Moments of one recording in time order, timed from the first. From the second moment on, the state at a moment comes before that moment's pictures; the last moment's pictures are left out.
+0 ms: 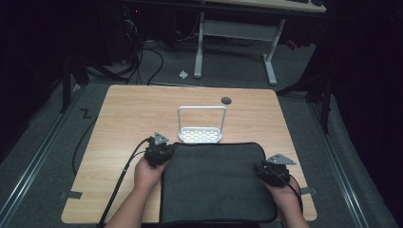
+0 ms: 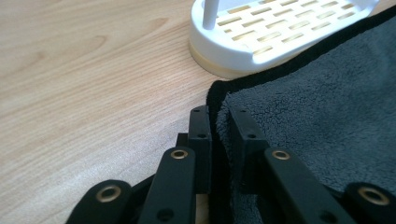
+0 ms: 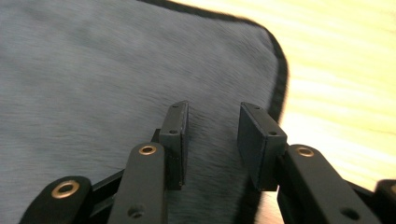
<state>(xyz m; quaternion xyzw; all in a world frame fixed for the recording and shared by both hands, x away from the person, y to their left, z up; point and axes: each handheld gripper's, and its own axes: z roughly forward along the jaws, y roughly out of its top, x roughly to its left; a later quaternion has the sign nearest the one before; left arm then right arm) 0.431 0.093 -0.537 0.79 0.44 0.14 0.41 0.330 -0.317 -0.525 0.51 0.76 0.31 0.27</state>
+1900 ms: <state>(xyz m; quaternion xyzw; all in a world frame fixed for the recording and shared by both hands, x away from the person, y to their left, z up) 0.435 0.107 -0.539 0.76 0.46 0.08 0.45 0.280 -0.042 -0.532 0.25 0.89 0.36 0.14</state>
